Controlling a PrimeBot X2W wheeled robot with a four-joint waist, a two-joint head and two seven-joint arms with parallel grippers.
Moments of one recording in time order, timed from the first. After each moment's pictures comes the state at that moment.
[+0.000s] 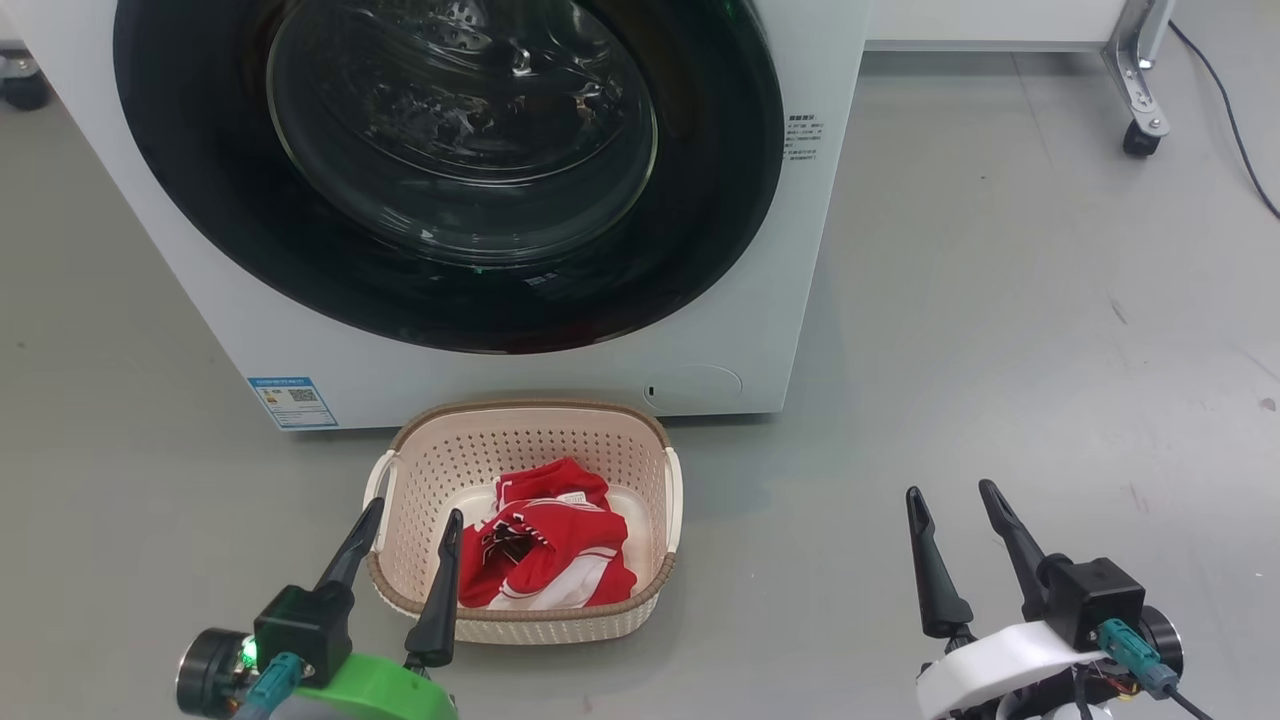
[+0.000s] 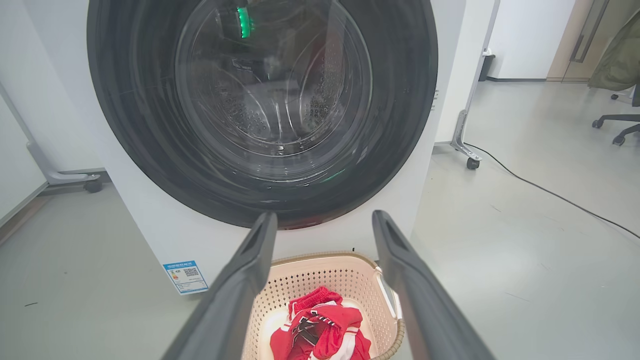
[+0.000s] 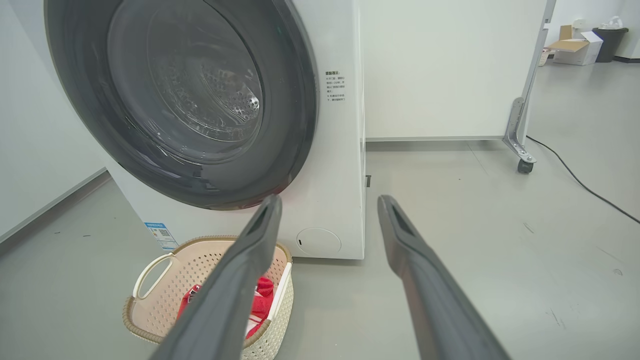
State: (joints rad) left arm 0.00 0.13 -0.34 0.10 -0.37 0.05 -0.18; right arm 0.06 -0.04 0.21 0.18 0.28 -0.03 -0.25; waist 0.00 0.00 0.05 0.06
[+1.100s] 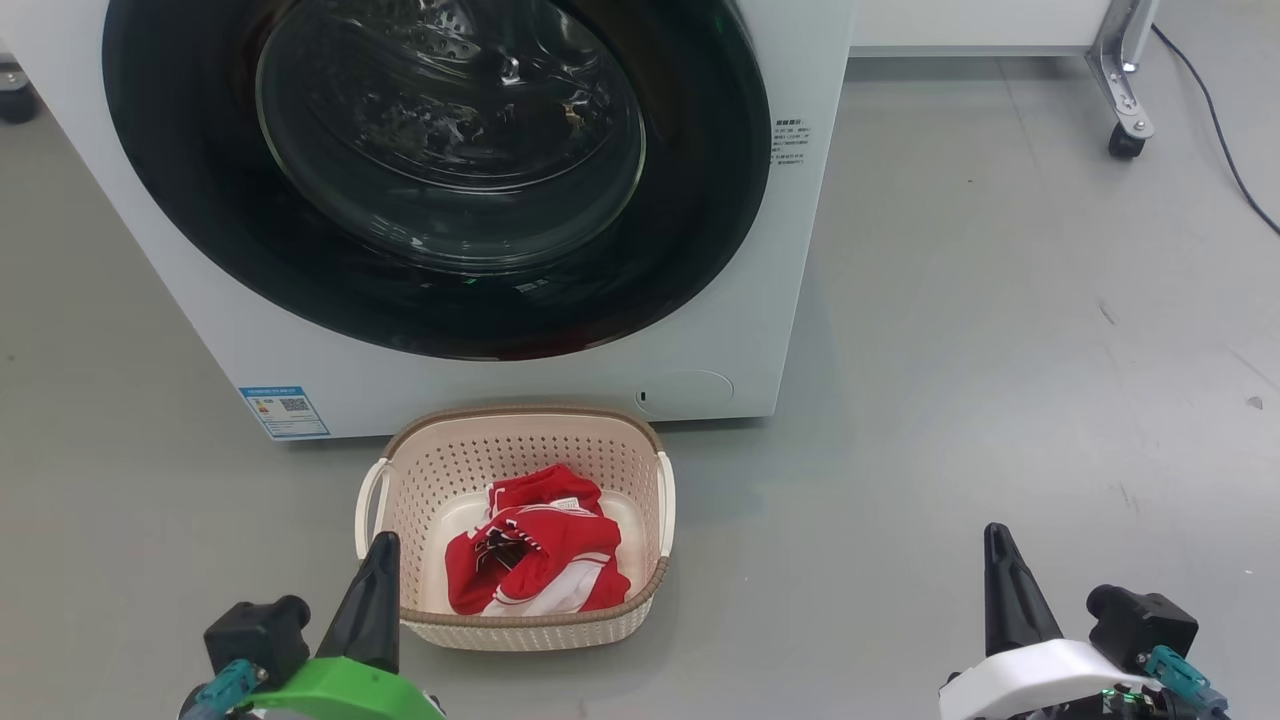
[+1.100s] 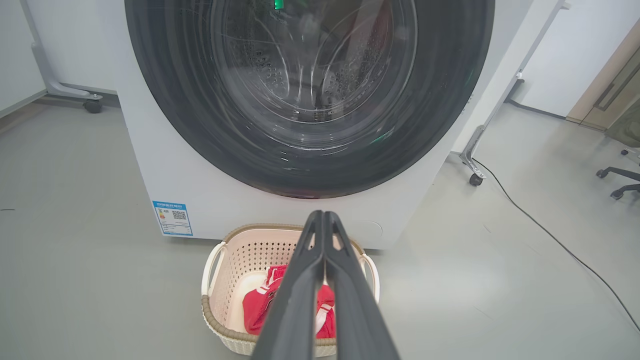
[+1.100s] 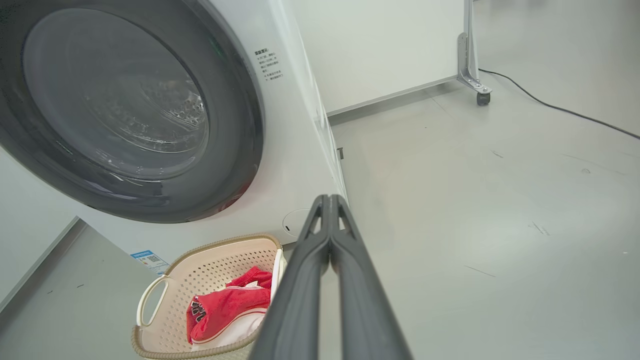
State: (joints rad) left arm 0.03 0.11 -0.31 0.13 -0.58 0.03 -0.15; right arm 0.11 -0.04 0.20 0.18 0.51 -0.01 -0.23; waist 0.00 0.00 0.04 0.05
